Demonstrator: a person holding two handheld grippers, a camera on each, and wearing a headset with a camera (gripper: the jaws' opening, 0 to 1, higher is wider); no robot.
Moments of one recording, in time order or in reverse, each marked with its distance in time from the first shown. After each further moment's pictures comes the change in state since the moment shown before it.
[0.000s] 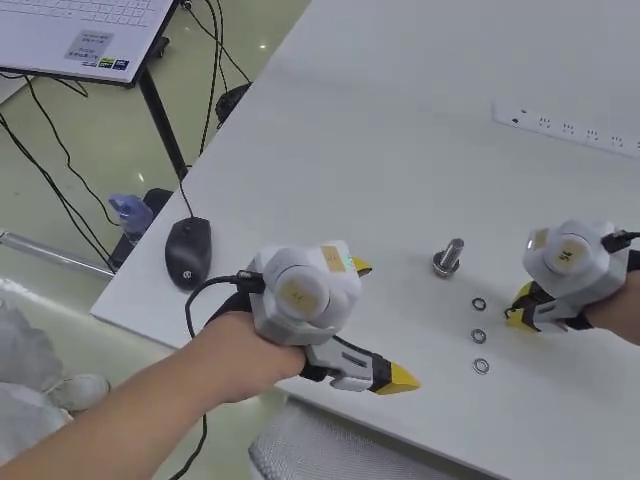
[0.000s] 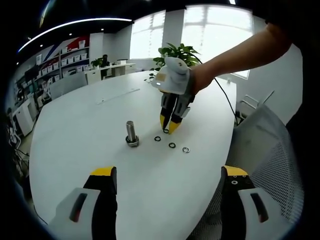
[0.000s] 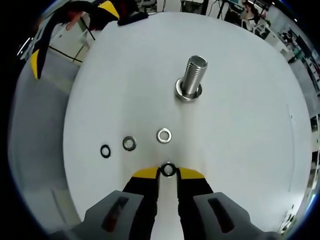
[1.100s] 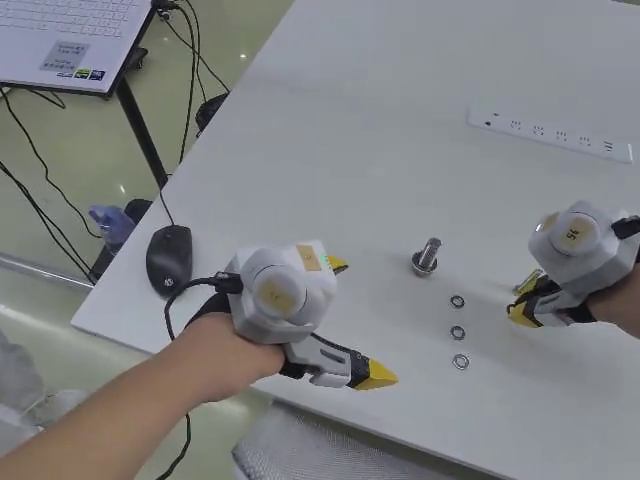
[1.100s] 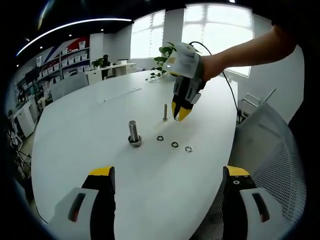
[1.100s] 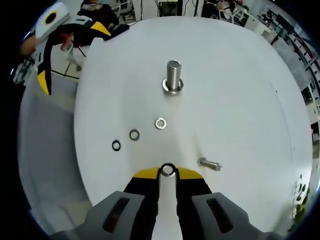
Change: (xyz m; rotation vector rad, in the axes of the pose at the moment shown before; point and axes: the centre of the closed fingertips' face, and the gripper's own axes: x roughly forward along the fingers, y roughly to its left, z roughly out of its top) left arm -0.001 0.004 -0.001 0.011 0.007 0.015; right arm -0.046 0.006 -0.023 0.185 -0.017 -0.026
